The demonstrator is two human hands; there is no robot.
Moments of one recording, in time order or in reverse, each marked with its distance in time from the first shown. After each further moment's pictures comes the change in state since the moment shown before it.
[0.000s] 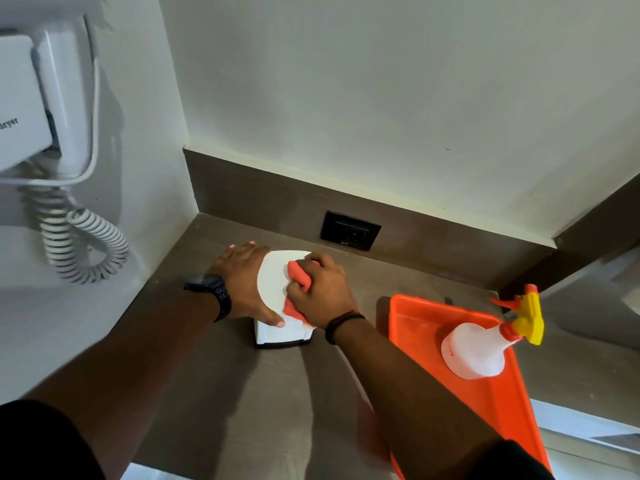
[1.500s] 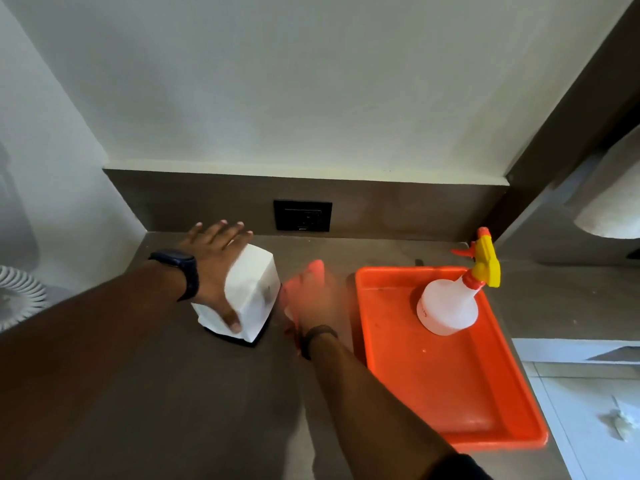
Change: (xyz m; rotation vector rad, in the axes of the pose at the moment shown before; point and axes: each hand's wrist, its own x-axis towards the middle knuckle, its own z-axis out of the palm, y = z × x) left_hand 0.035 0.034 -0.028 0.463 -0.151 0.113; right_hand -0.029 0.043 0.025 0.935 0.615 0.737
